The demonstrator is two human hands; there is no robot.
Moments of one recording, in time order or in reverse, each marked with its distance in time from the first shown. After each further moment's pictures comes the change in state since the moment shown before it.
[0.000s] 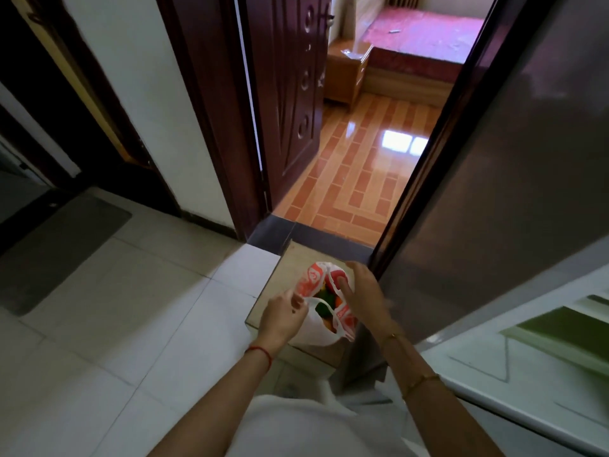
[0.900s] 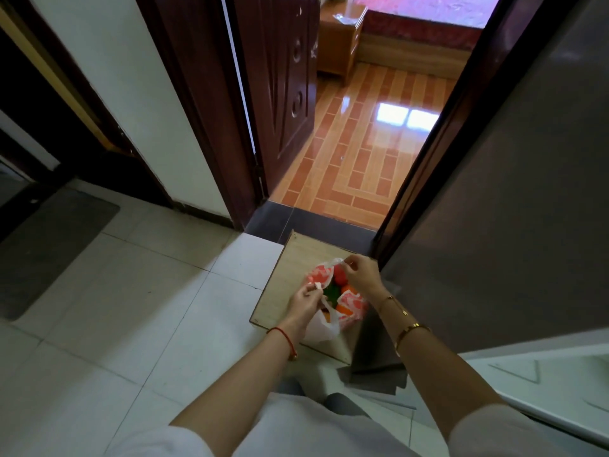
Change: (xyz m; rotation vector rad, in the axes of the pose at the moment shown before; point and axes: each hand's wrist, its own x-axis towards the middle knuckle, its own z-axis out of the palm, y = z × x) left_hand 0.082 -0.023 0.041 -0.794 -0.200 -0.383; right_hand 0.092 0.029 0.055 -0.006 -0.079 0.250
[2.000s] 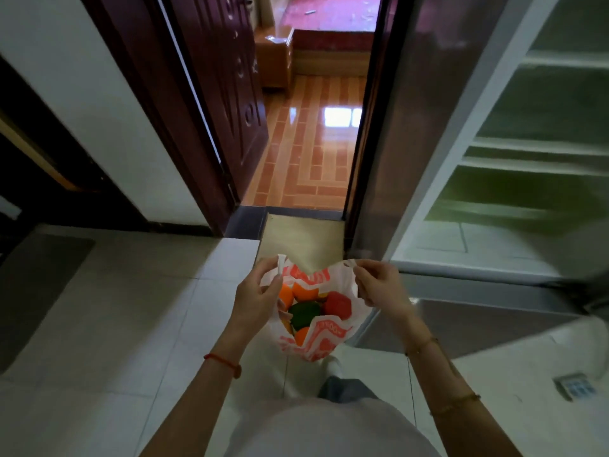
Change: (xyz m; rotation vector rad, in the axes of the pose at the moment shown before) left_hand -0.242 -0.036 -0.089 0.517 -0.039 0.556; right_hand -0.320 0.001 -0.033 0.532 0.146 0.027
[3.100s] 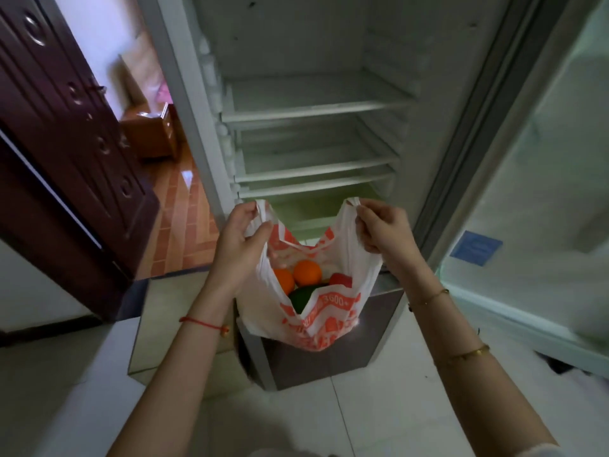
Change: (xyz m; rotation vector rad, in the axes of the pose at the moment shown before) left_hand -0.044 0.220 0.235 -0.221 -0.198 0.406; right_hand -0.096 -0.024 -0.321 0.308 0.420 -0.270
